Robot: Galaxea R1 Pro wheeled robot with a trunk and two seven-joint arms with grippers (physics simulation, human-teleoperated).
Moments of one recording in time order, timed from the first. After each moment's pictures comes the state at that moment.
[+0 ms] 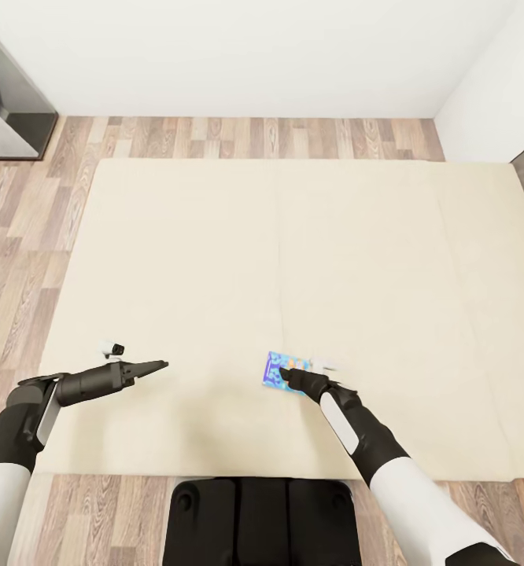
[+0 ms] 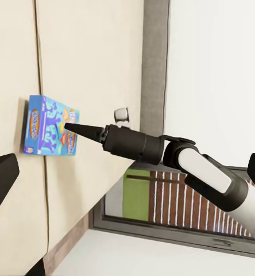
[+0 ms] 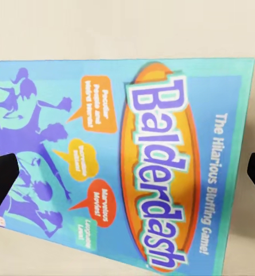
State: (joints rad) left arm -0.71 0.28 0.27 -0.93 0.10 0.77 -1.56; right arm -0.74 0.08 0.25 -0.78 -0.50 0.34 -0.07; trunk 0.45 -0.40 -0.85
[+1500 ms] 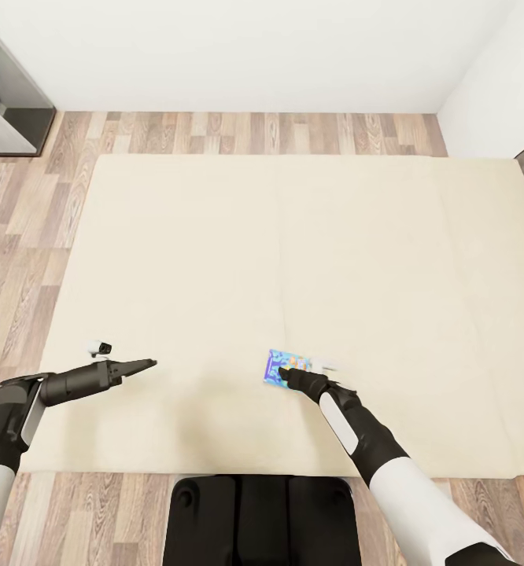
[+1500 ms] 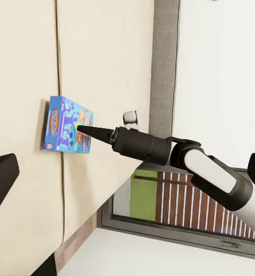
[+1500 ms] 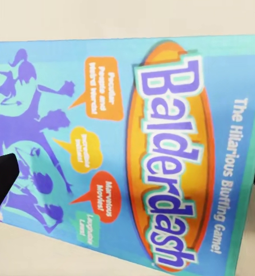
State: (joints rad) left arm -0.71 0.33 0.28 -0.92 0.11 0.78 -1.57; right arm -0.74 0.08 0.25 -0.79 -0.50 0.34 -0.07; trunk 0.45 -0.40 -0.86
